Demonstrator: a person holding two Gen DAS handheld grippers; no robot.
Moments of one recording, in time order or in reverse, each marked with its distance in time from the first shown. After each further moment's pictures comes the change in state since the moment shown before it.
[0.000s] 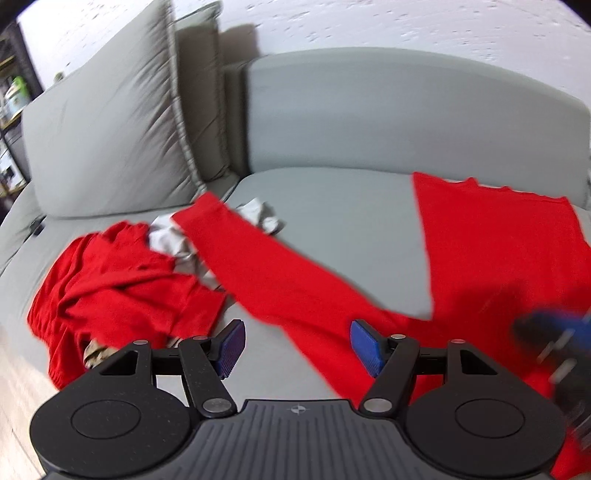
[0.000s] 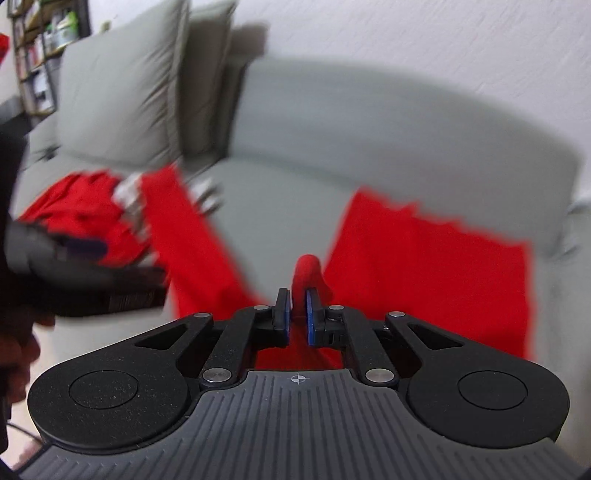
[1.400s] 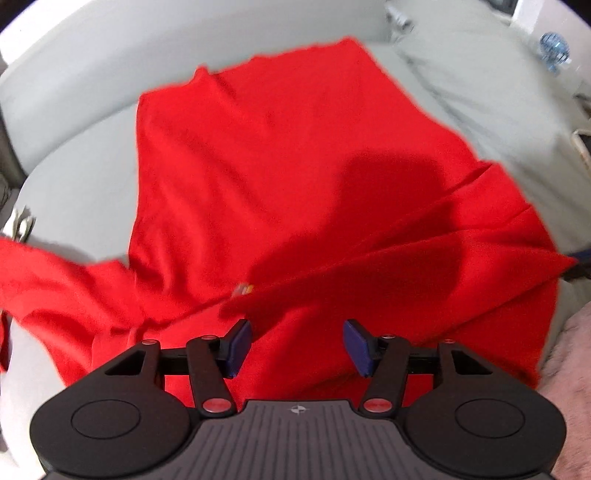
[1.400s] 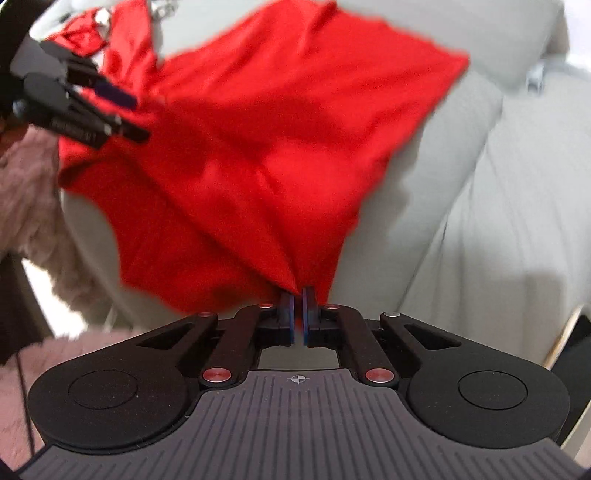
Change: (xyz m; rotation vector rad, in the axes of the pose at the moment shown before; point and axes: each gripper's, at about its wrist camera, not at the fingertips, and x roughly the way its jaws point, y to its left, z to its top) left arm 0.013 -0.210 -0.058 0.445 0.272 -0.382; right arm -0.059 -0.270 -0.161 -0.116 0.499 0.091
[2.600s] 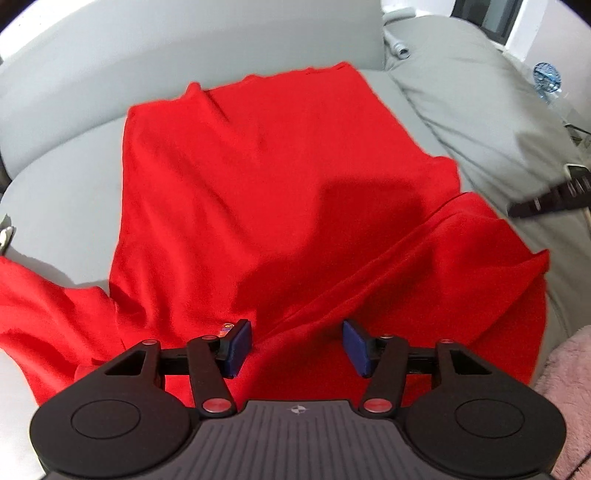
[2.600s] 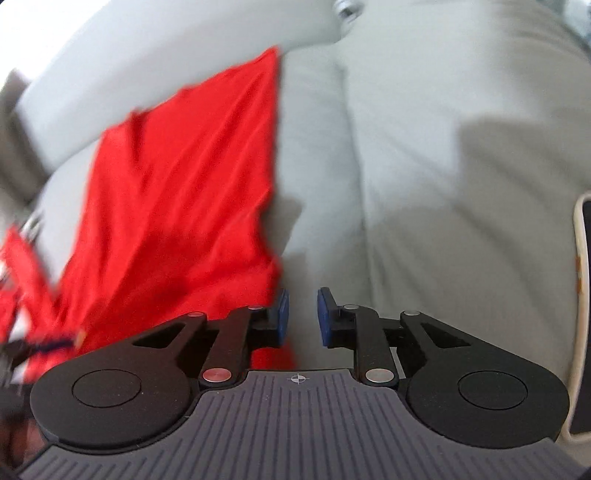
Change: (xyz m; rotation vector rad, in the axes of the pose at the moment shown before) left arm -0.001 -0.004 0.022 -0.008 -0.108 -0.078; right arm 0.024 -0.086 0.023 0.688 -0.183 0.054
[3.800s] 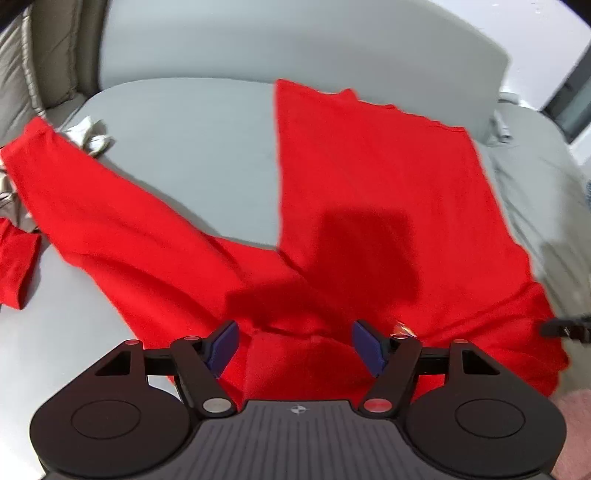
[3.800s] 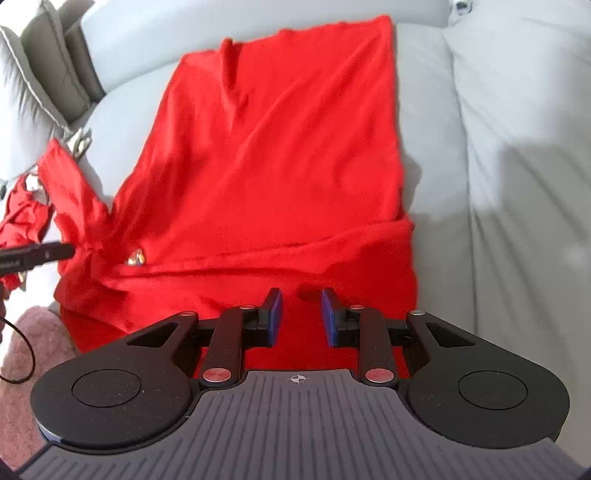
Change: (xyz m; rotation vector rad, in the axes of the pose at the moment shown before) left arm -0.014 0.152 -0.022 -0.390 0.013 0.014; right arm 0.014 0.083 -0.025 -0.154 0.069 0.000
